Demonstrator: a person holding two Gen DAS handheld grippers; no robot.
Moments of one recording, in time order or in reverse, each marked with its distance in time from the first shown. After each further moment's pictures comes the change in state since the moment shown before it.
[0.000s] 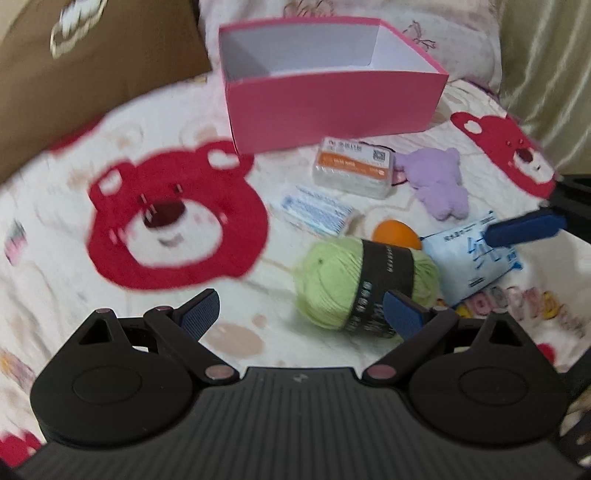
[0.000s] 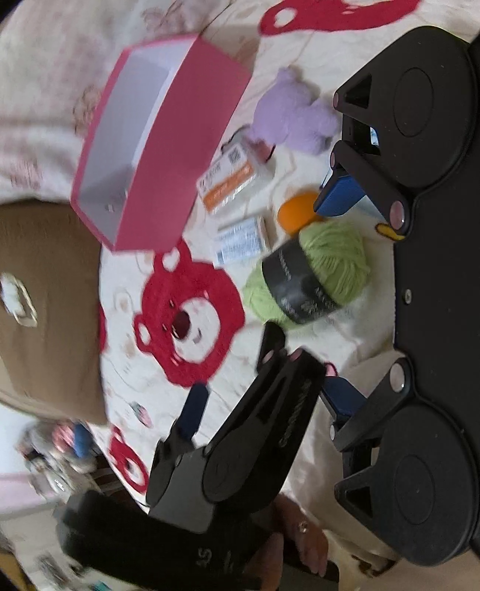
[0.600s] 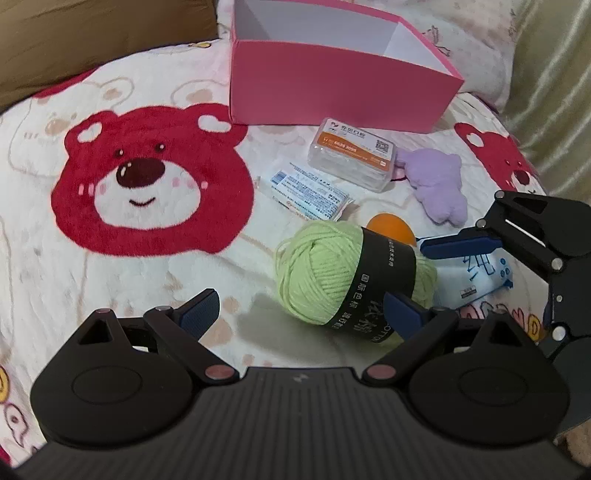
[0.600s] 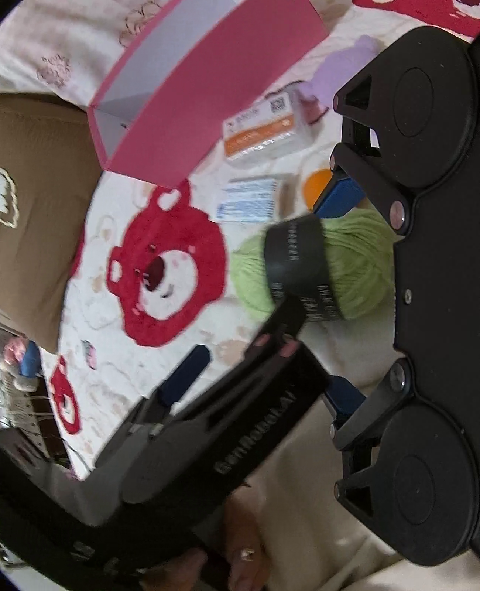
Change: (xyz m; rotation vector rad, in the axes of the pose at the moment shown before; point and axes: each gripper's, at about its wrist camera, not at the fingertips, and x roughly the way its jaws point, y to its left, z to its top) left arm 0.031 0.011 -0.013 -0.132 0.008 -0.085; right arm 0.058 -0.003 -0.017 -0.297 0.027 0.043
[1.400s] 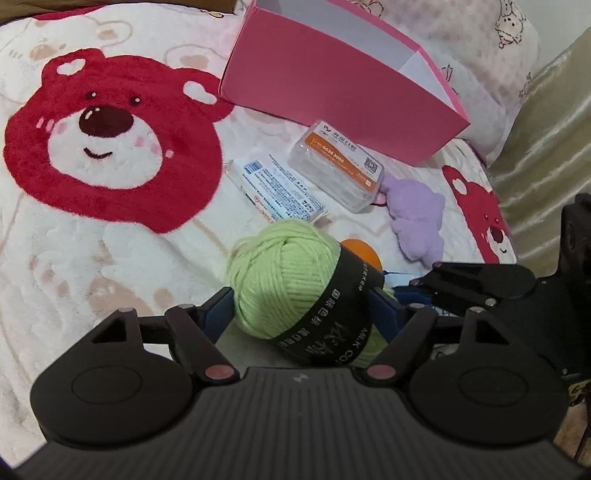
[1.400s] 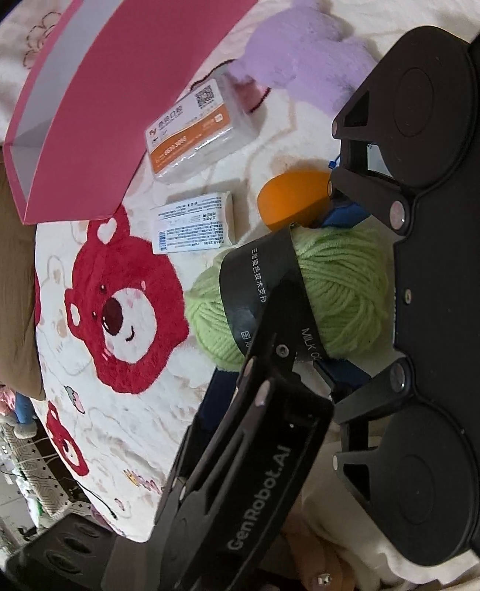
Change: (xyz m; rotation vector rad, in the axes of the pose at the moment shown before) left arm 0.035 0.006 -0.006 -0.225 -0.044 -0.165; right arm 0.040 -0.040 -0.013 0.275 0.058 0.082
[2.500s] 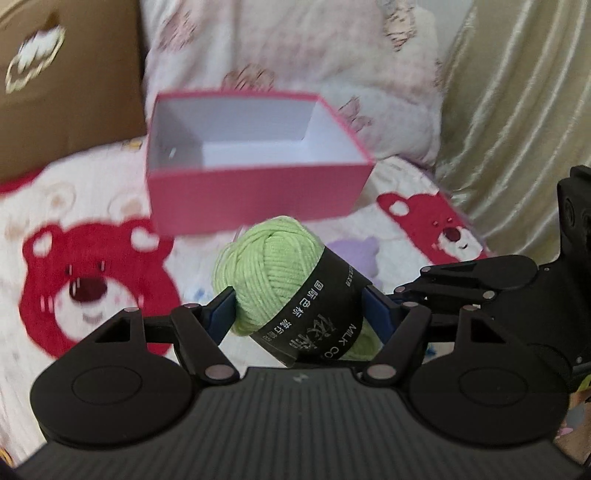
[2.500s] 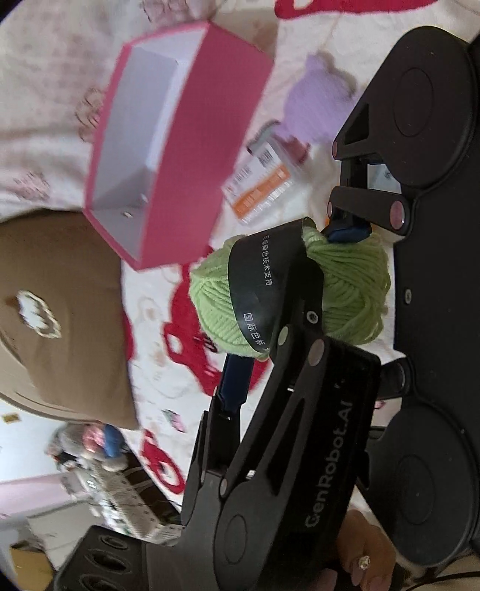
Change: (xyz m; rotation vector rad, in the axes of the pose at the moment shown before) left arm -0.070 -0.091 0.051 0.382 -0.125 0.007; right arm -0.084 0.015 0.011 0.159 -0.280 -0.110
